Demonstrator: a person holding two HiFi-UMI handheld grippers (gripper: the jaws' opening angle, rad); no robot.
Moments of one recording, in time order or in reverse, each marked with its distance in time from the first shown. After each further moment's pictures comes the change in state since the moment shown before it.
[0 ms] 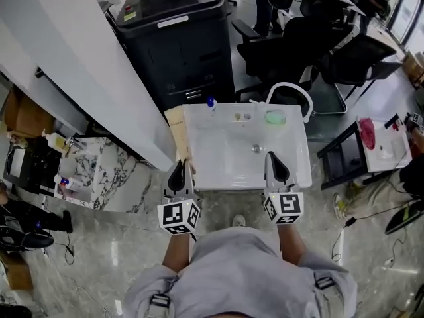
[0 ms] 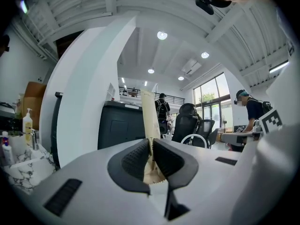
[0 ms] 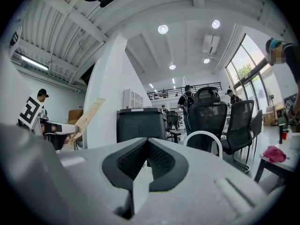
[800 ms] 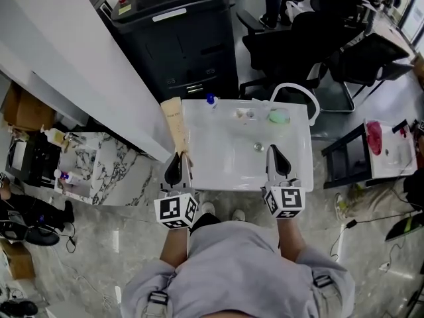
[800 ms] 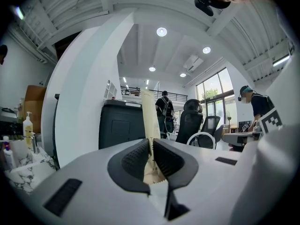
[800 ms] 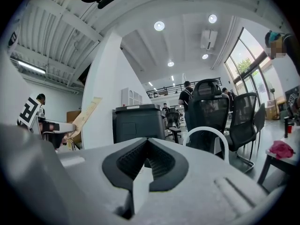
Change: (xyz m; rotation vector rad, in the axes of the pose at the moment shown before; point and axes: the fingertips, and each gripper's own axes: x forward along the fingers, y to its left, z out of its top) left arm 0.047 0.001 0.000 0.027 0.017 0.048; right arm 0.047 -0.037 -0.011 0.042 0.017 0.013
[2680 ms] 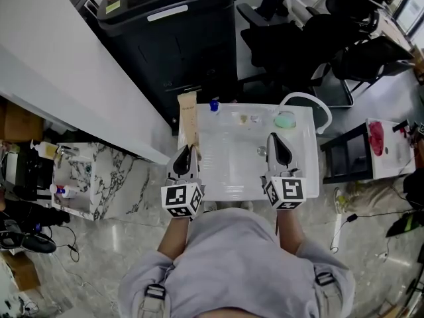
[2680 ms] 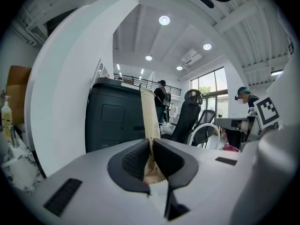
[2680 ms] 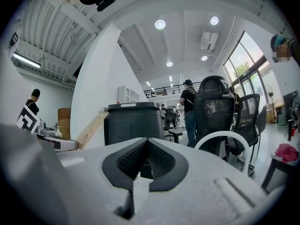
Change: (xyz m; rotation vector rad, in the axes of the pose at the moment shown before) left arm 0.113 0.040 -0.041 -0.041 0.136 -0.127; right arm 0.110 0.007 0.013 -0.022 0.002 -0.051
